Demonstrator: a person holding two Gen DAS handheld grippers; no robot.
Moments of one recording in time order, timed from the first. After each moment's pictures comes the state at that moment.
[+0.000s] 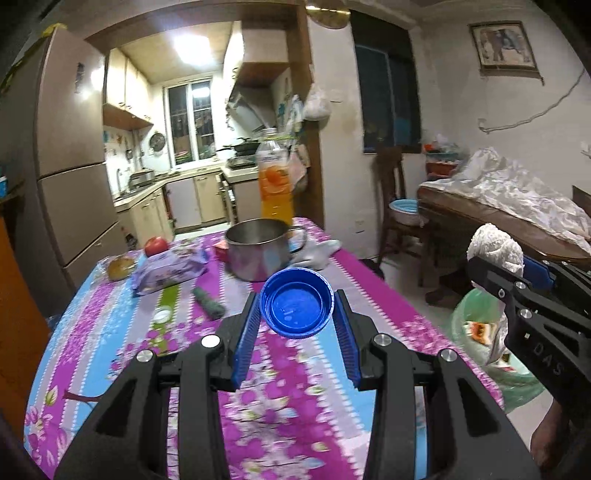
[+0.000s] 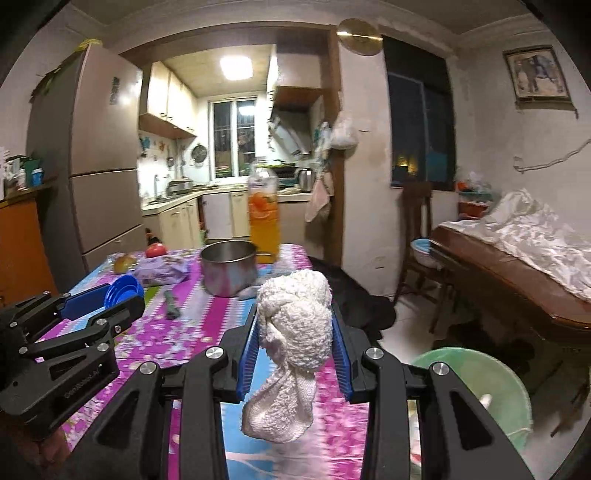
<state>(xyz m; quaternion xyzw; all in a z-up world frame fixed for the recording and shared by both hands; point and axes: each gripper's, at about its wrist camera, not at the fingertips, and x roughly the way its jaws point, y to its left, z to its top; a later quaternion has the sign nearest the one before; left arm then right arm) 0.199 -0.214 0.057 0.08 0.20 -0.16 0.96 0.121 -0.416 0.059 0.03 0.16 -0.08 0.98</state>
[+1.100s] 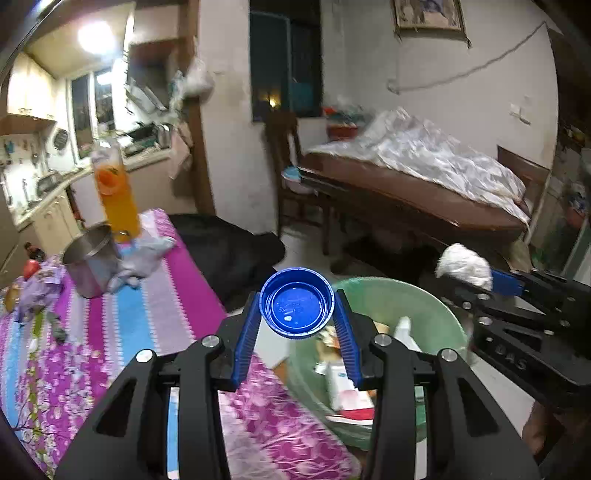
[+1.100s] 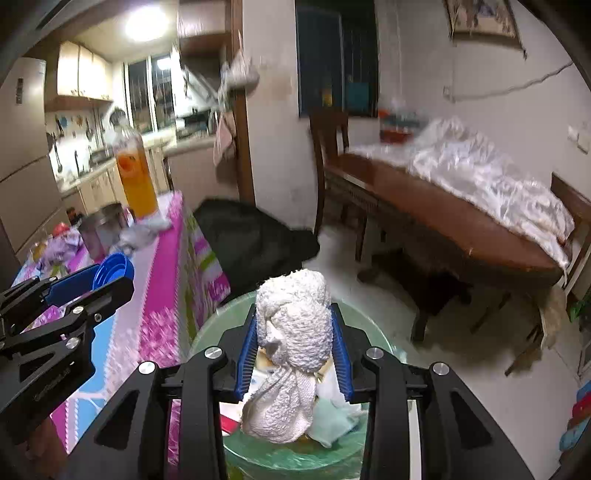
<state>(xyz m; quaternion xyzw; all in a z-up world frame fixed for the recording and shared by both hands) 0.192 -0.418 0.033 0.12 0.28 -0.33 0.89 0.088 -0.657 0.022 0.09 0.31 -0.20 0.93</state>
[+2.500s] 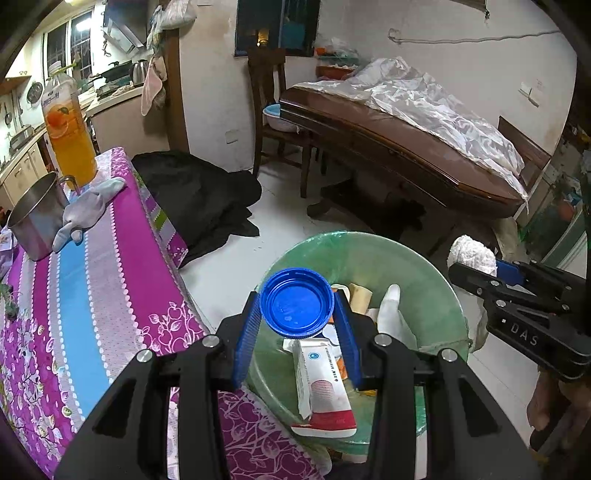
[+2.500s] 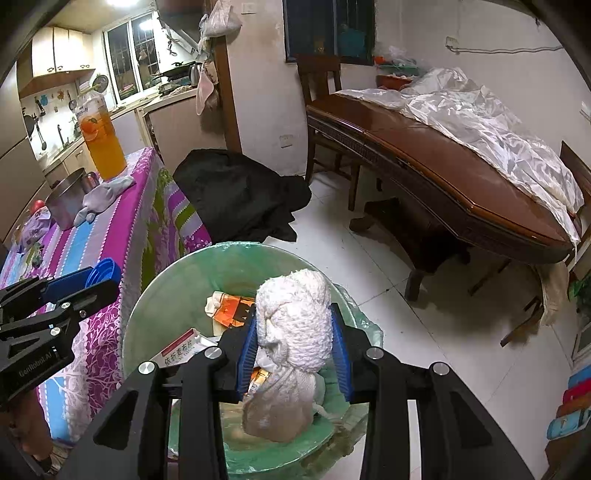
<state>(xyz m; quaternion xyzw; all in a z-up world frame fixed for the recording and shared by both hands) 0.233 -0.461 -0.014 0.12 0.40 -0.34 0.84 0.119 -0.707 -0.026 0.12 0.39 -0.20 0.89</state>
